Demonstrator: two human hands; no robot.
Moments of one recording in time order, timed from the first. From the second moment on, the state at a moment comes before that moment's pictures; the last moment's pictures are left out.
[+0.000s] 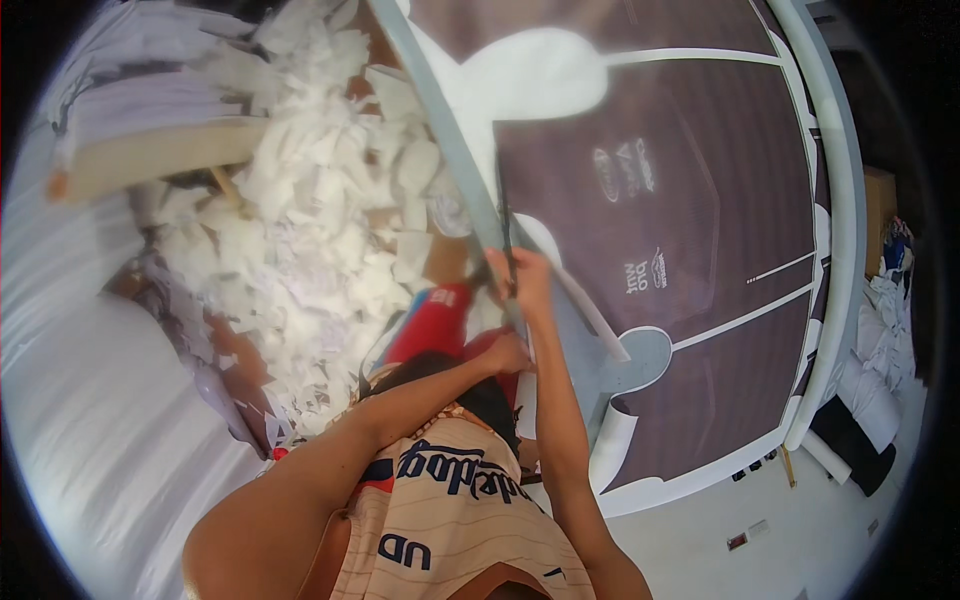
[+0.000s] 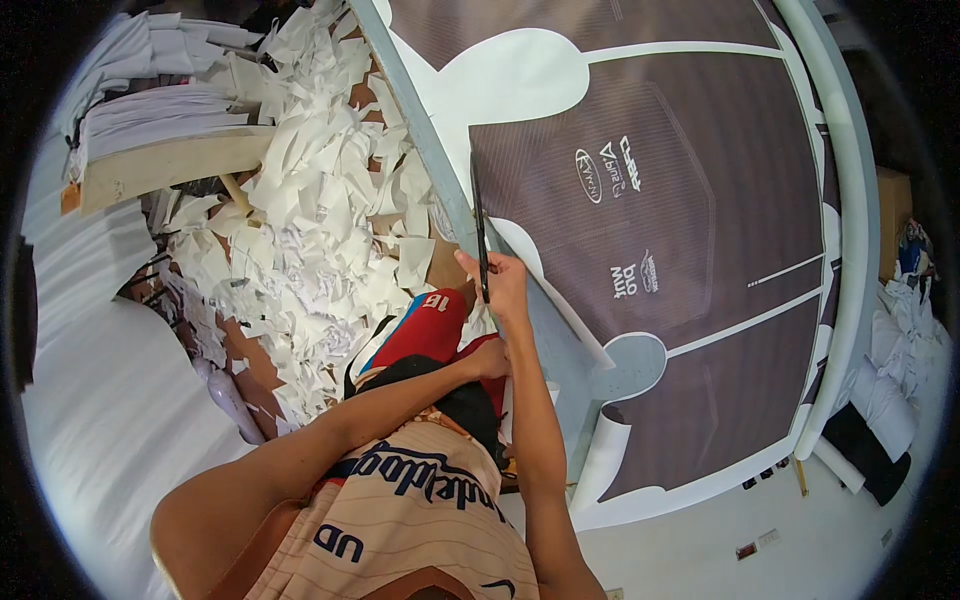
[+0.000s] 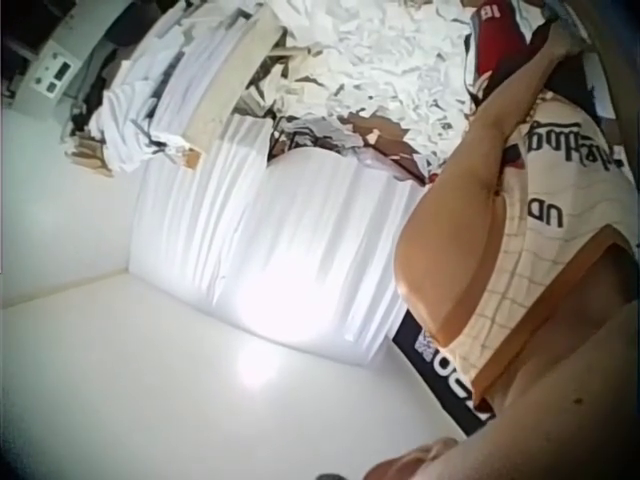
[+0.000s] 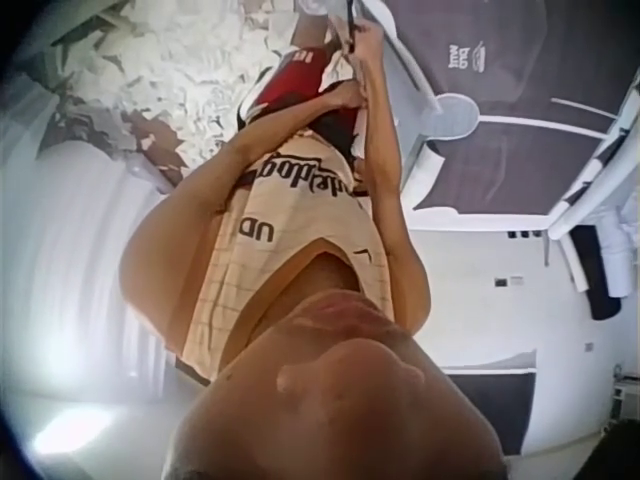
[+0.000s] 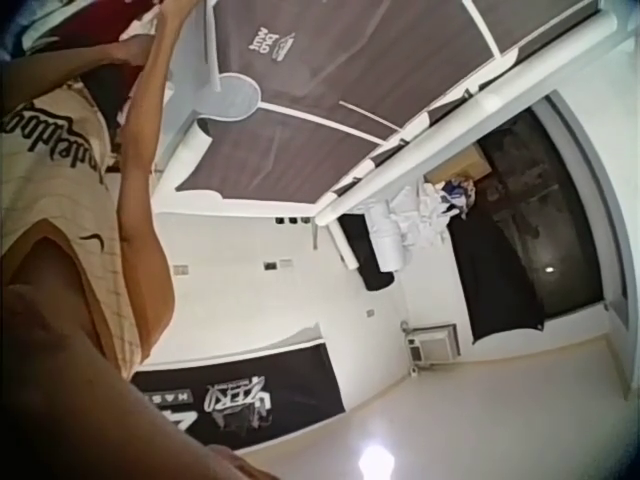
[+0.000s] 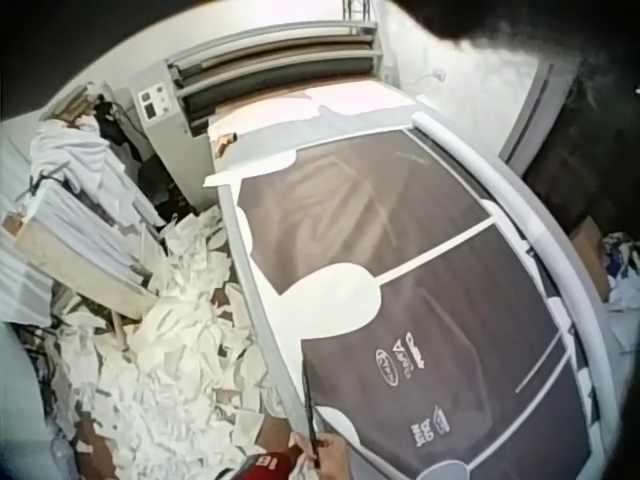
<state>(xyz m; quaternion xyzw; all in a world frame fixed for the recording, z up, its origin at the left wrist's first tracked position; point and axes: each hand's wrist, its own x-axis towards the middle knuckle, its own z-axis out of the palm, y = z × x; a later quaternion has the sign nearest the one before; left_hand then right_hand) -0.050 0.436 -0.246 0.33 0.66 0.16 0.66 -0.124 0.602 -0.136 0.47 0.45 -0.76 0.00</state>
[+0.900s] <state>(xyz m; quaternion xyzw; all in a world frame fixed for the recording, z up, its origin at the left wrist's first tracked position) -0.403 0.596 -0.192 -0.09 0.65 0.60 0.45 -0.176 0.664 -0.101 0.45 0.51 -0.73 0.05</state>
